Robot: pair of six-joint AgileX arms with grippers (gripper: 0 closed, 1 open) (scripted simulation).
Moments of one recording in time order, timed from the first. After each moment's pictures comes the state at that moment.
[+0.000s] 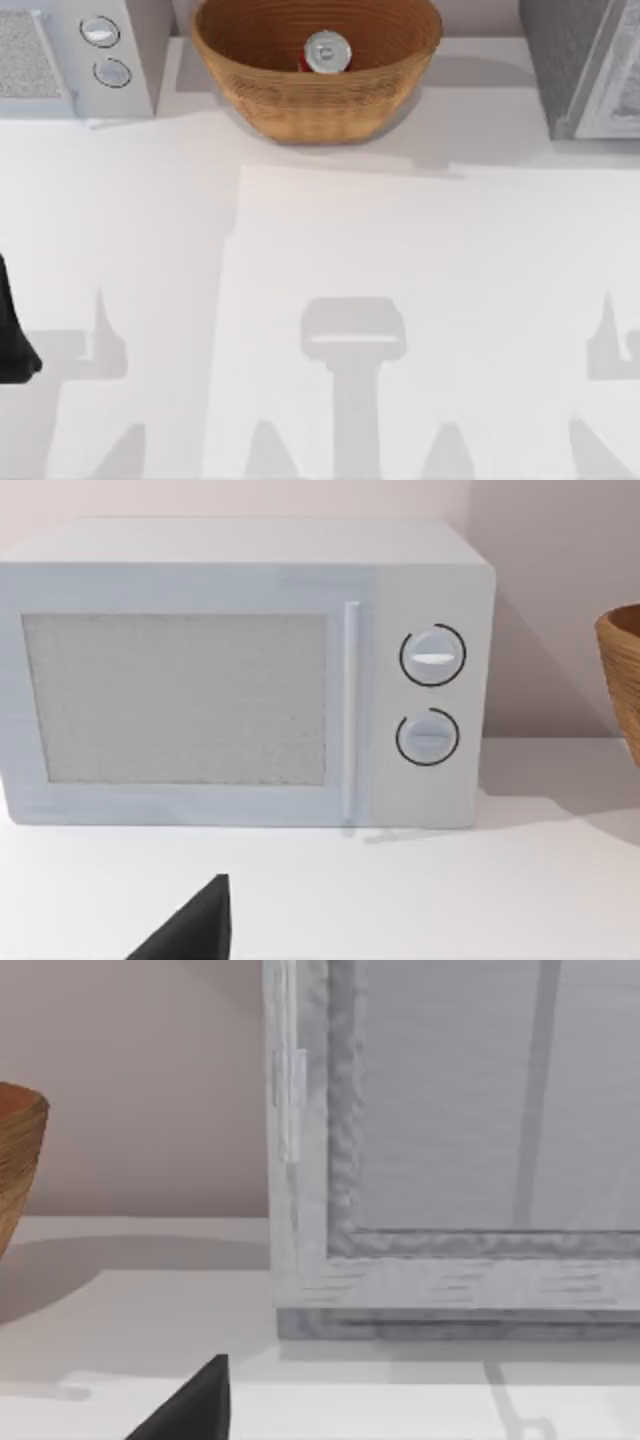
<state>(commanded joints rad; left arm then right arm) 0.00 0.00 0.00 0.00 0.00 0.00 0.00 0.01 0.01 0.00 0.00 0.00</state>
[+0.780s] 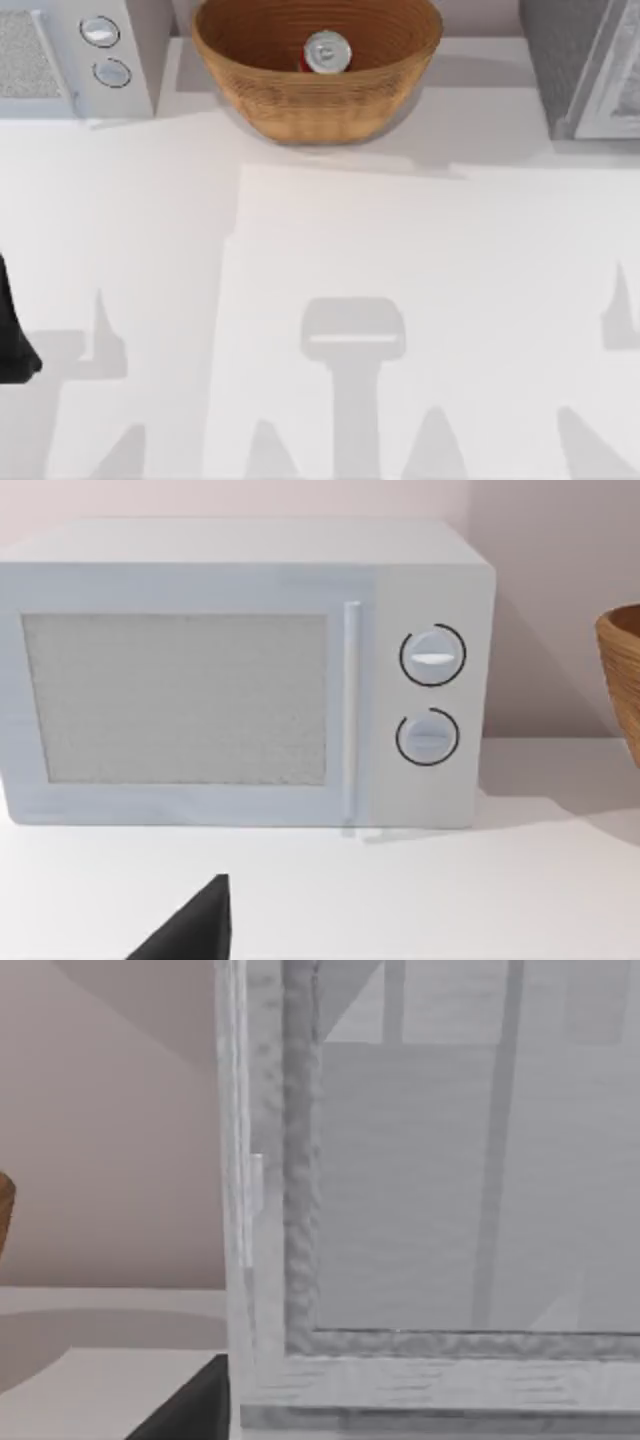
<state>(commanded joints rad) 0.00 0.00 0.00 0.00 0.00 0.00 -0.23 0.30 0.09 0.27 -0.23 0.01</state>
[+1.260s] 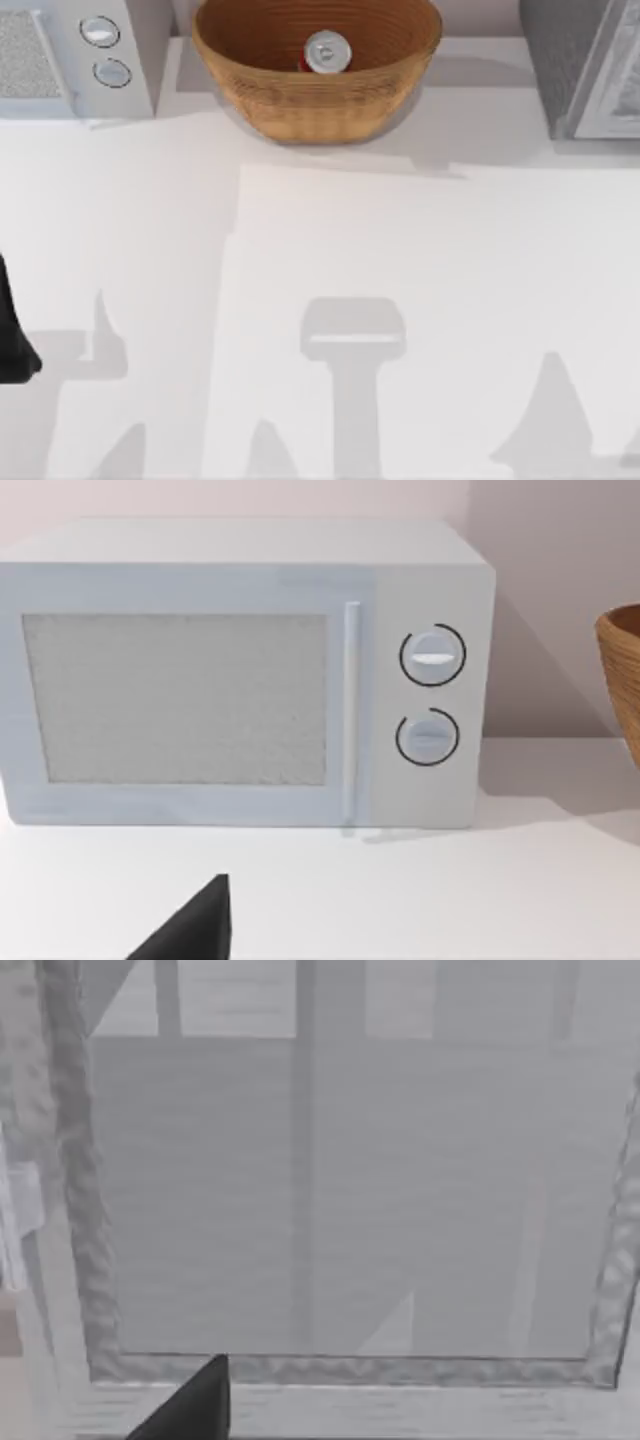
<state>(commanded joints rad) 0.00 0.00 0.00 0.00 0.00 0.00 -0.70 1.05 0.25 0.83 -0.69 0.02</state>
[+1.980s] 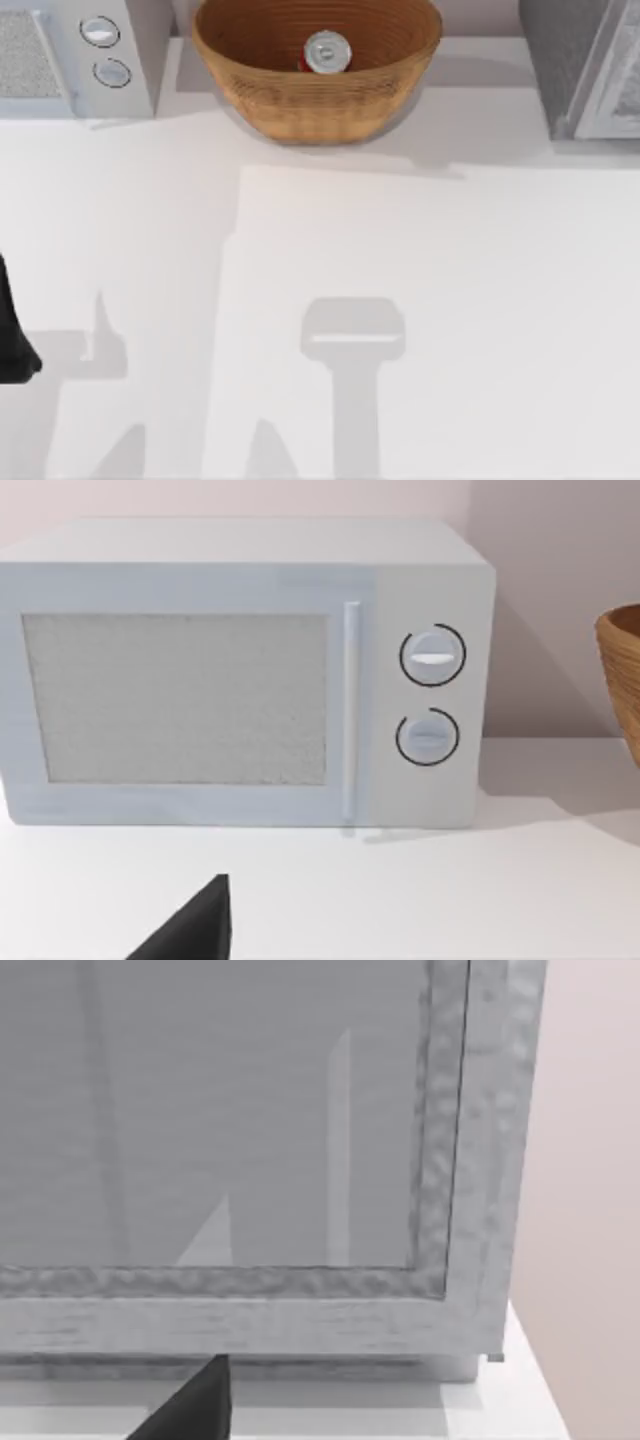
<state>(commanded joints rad) 0.00 0.00 0.00 0.00 0.00 0.00 -1.03 1.55 0.37 1.21 -1.01 0.03</state>
